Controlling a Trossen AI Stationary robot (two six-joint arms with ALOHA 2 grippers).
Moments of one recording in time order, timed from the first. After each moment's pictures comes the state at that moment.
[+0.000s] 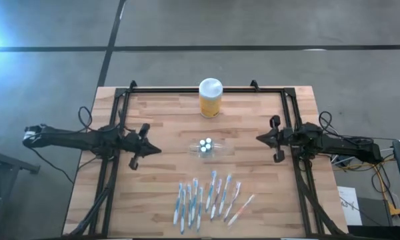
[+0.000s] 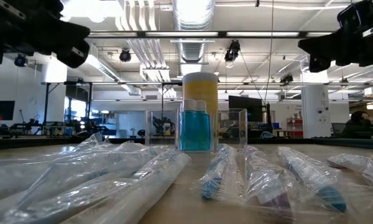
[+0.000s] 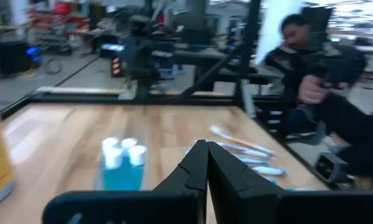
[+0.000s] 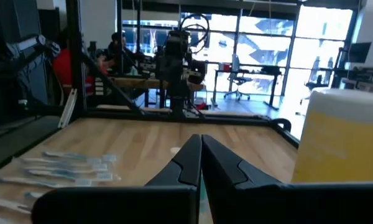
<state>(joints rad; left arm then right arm) -0.03 0.41 0.13 0.32 0.17 -0.08 -0.15 0.11 0.01 0.19 -0.16 -0.02</state>
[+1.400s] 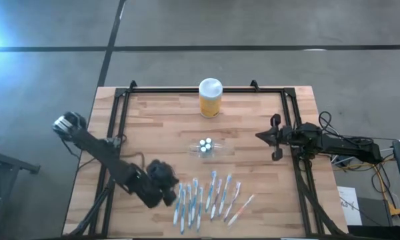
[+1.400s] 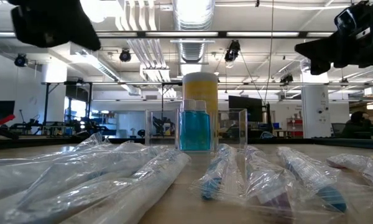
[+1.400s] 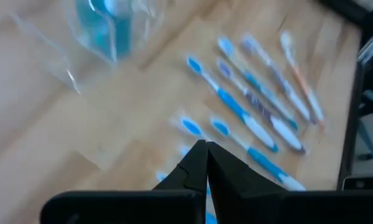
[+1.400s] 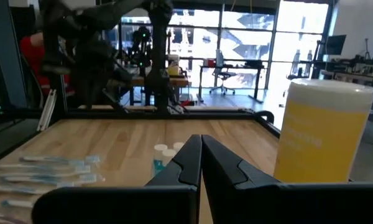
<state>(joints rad) -0.66 1.46 1.02 -0.50 -0.59 -1.16 -0.15 0.11 0.01 0.18 -0.08 0.00</state>
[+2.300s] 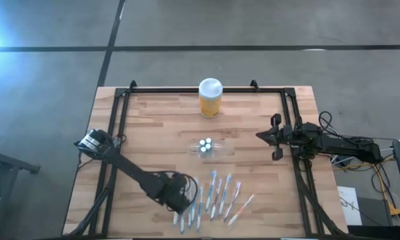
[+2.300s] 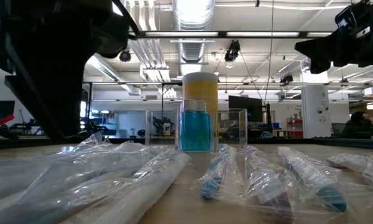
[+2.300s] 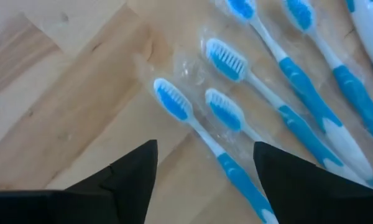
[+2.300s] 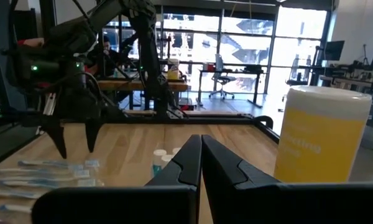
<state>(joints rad) -0.57 1.86 1.31 -0.79 -0.19 -1.34 -0.15 0.11 0.01 0.20 -0.08 -0.01</state>
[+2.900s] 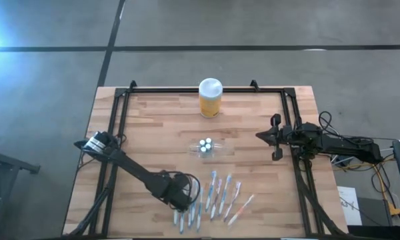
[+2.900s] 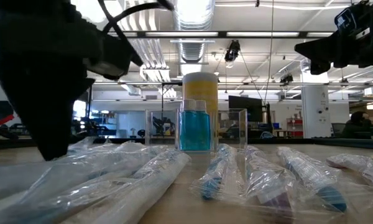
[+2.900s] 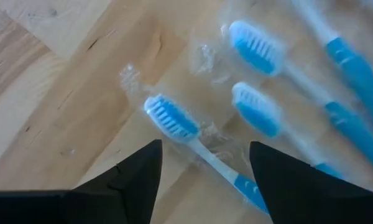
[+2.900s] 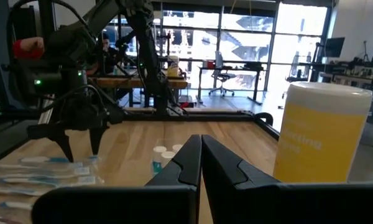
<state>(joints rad) -0.54 1.92 1.30 -0.80 -0.14 -1.24 -0.15 0.11 0.01 0.19 -0.08 -0.01</state>
